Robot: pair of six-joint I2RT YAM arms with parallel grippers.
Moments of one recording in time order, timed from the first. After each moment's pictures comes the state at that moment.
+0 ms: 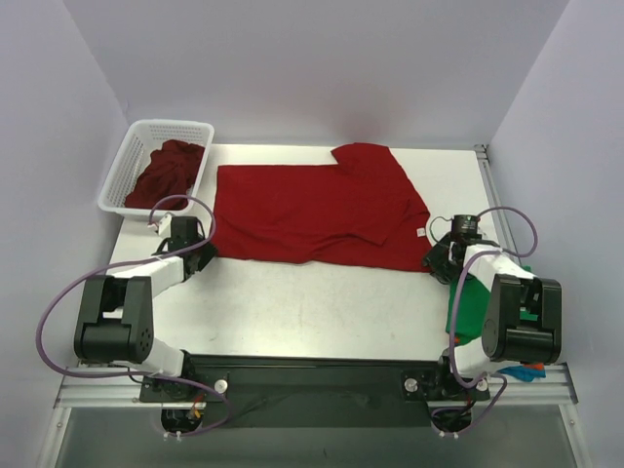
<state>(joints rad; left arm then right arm) -0.06 1.49 0.63 0.02 -0.16 -0.90 -0.12 1.47 0.69 -0.33 -0.01 0.68</state>
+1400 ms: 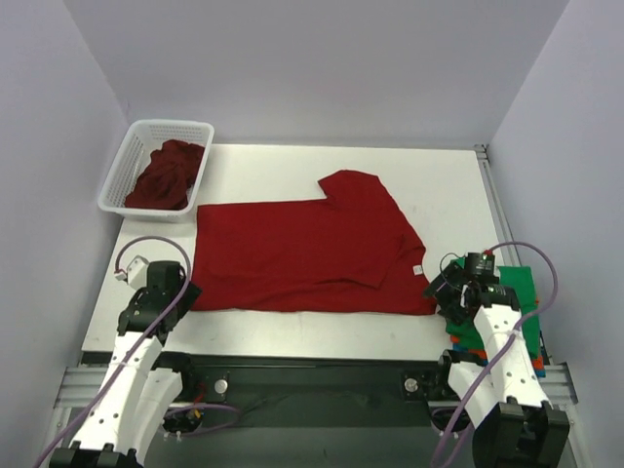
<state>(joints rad) -0.09 0.66 0.47 -0.73 -0.31 -0.97 -0.14 0.85 0.50 -0.76 -0.08 0.65</state>
